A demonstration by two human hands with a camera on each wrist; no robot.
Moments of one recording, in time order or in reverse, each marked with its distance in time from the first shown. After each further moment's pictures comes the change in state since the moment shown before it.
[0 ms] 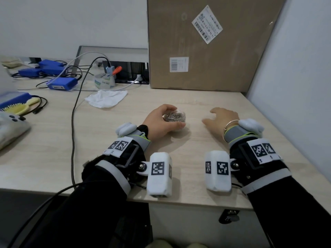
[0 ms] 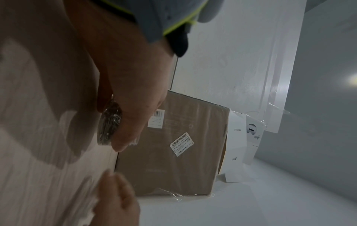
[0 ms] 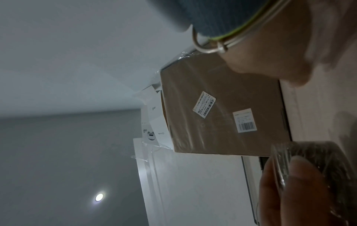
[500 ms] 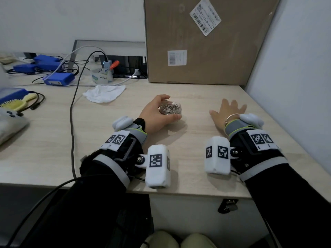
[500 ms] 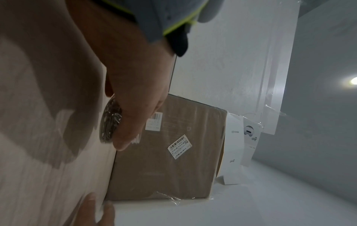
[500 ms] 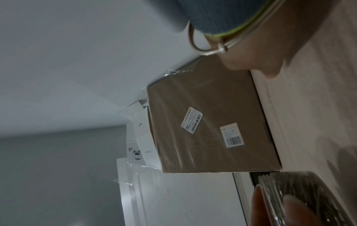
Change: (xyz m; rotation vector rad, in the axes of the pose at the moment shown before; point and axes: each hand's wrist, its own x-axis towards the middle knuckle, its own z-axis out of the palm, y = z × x) left_hand -0.001 -0.002 -0.004 -0.044 0.035 -0.001; right_hand 0.010 0.017 0.012 -0.048 -0.049 0.235
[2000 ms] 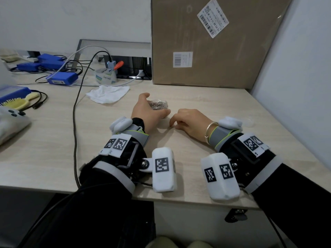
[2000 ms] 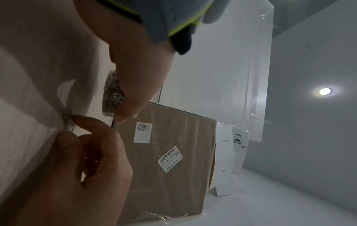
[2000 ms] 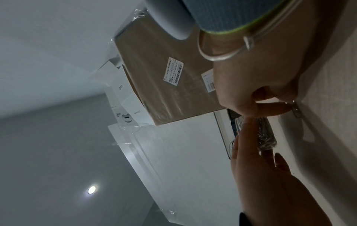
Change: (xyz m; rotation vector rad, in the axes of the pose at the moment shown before) left_hand 0.006 -0.003 -0.022 0.100 0.287 -0.172; right_hand -0.041 -0.070 0.012 0.104 -0.044 -1.038
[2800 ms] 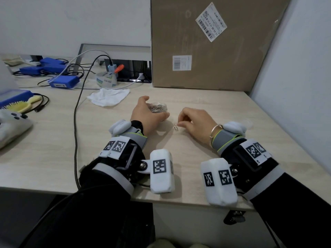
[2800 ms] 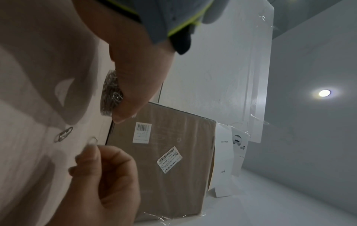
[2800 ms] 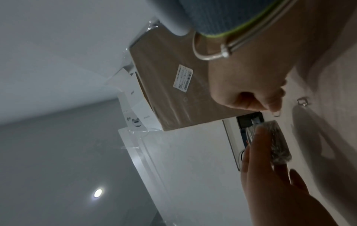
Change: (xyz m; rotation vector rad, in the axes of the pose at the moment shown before) left_hand -0.001 -0.001 -0.001 -0.012 0.001 -0.012; right_hand -0.013 -0.002 -0.005 0.243 0.191 0.190
